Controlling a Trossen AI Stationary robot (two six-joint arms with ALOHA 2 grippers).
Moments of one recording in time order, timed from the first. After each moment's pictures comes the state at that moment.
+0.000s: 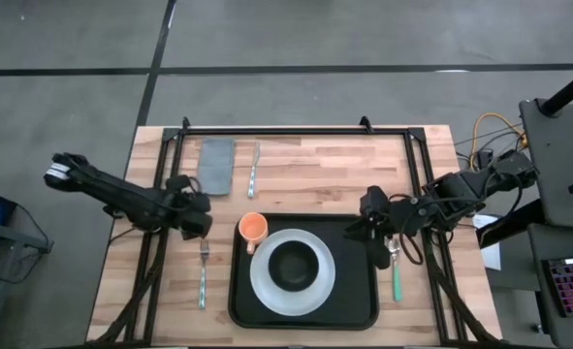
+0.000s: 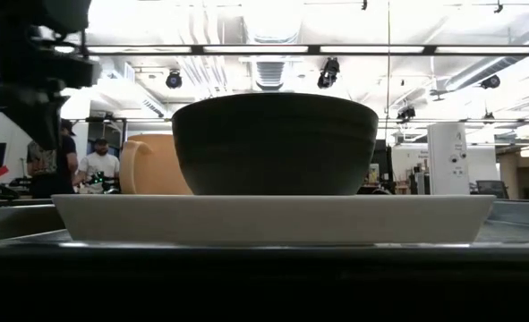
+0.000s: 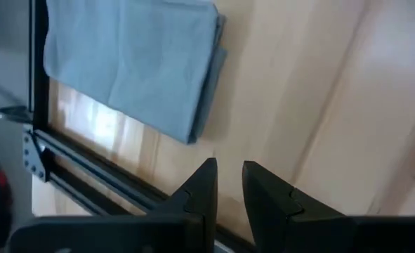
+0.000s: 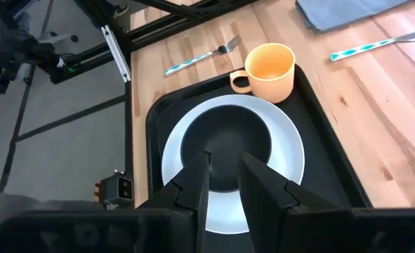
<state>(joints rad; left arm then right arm) -0.29 1.11 0.75 -1.27 -0.48 -0.57 0.45 1.28 1.47 -0.88 0.25 0.68</state>
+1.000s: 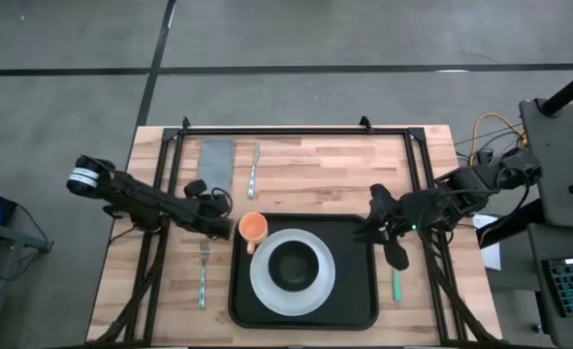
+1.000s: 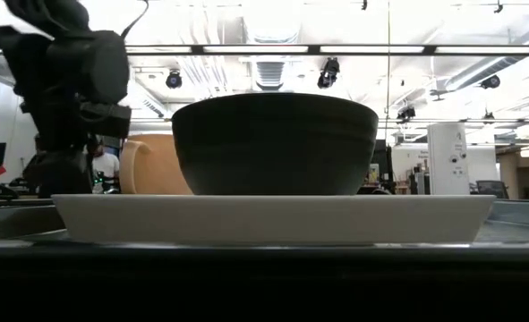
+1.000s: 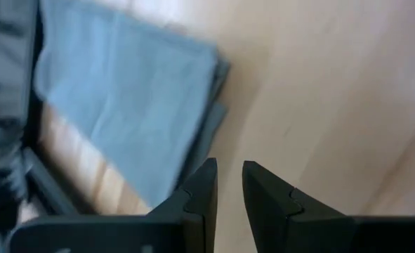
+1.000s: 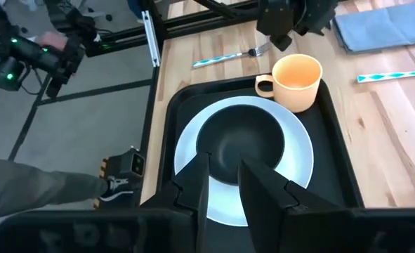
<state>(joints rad) -0.19 1.37 0.61 -0.85 -0.63 -0.55 0.45 1.22 1.47 -0.89 0.16 0.51</state>
